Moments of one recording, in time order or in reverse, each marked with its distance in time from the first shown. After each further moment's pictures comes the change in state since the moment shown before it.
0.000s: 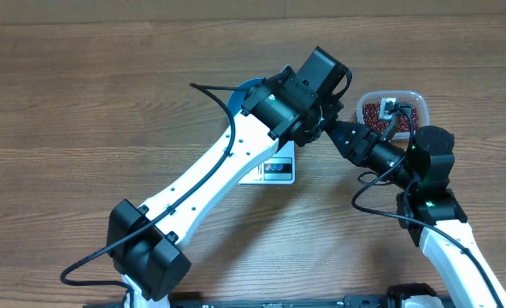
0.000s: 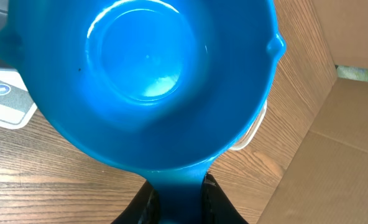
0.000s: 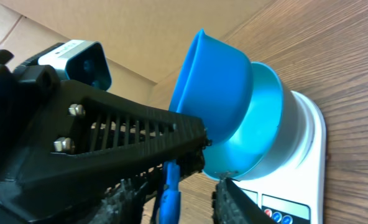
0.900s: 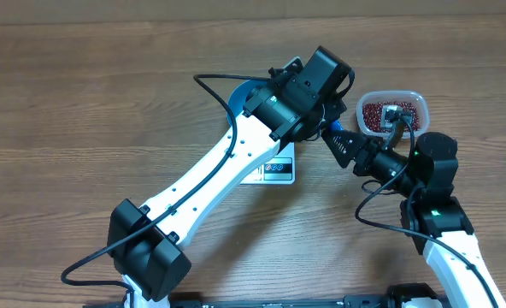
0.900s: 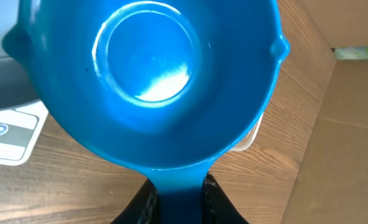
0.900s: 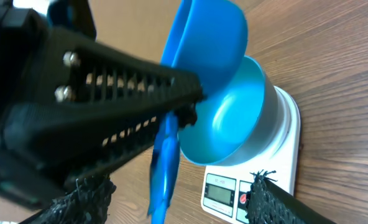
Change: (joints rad) left arm -0.005 0.000 -0.007 0.049 -0.035 0.159; right arm -0.001 -0.082 -0.002 -0.150 0.031 -0.126
